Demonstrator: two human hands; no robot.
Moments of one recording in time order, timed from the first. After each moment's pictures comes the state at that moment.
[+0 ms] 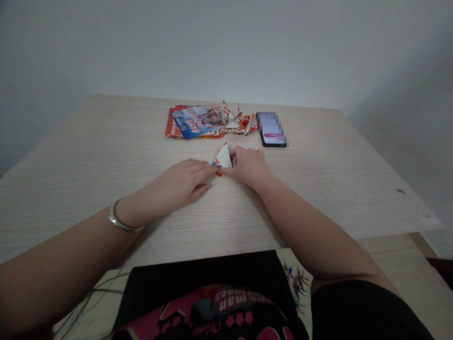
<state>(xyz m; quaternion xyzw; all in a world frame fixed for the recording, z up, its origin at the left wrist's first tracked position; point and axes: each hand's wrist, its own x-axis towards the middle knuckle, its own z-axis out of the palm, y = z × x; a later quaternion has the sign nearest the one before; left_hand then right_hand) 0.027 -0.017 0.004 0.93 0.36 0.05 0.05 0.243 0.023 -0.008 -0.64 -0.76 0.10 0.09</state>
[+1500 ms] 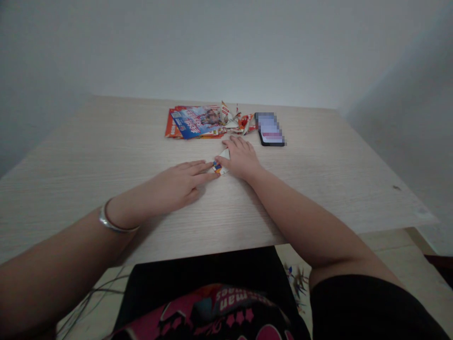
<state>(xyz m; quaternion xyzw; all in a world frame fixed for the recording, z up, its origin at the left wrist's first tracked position) 0.013 -0.020 0.001 0.94 0.34 0.01 0.04 0.235 0.045 -0.027 -0.59 -0.80 0.08 0.10</state>
